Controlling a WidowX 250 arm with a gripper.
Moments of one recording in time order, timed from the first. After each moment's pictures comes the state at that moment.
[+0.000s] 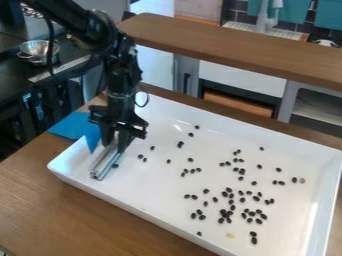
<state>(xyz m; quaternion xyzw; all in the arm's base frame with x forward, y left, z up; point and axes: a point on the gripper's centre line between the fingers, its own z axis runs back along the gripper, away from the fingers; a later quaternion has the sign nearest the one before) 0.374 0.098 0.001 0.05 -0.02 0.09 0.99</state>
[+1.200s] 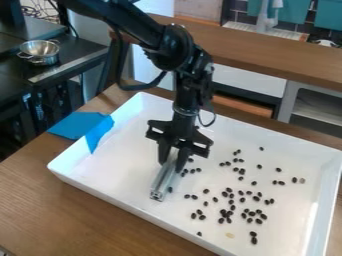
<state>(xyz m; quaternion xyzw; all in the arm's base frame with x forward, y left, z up) 0.380 -0.017 -0.002 0.05 0.00 0.09 0.99</state>
